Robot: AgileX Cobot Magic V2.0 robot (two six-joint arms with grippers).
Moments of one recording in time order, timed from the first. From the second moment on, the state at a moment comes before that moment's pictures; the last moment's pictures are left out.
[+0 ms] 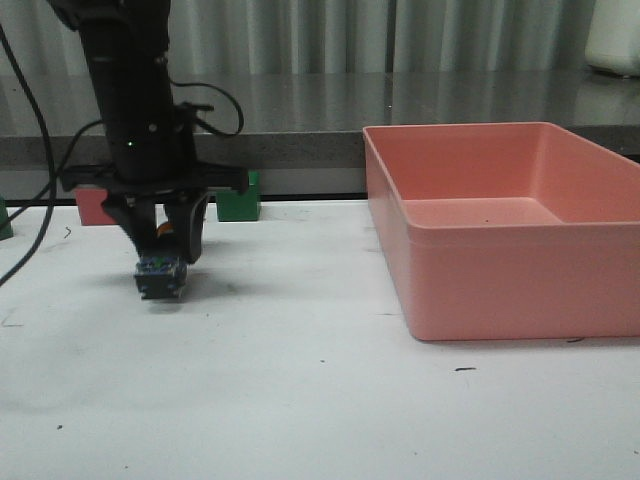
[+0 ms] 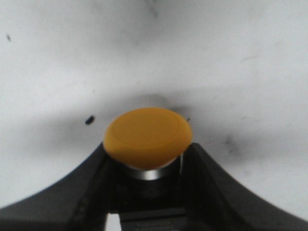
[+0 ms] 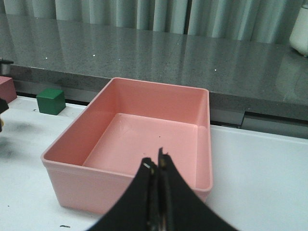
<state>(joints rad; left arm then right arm) -0.39 2.13 -1.72 0.00 1.02 -0.25 0.20 0.15 -0.29 -0.10 0.30 0.07</state>
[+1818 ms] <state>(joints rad) -0.31 1.97 -0.55 0.15 -1.09 -0.14 0.20 0.15 -0.29 -0.10 0.30 0.07</state>
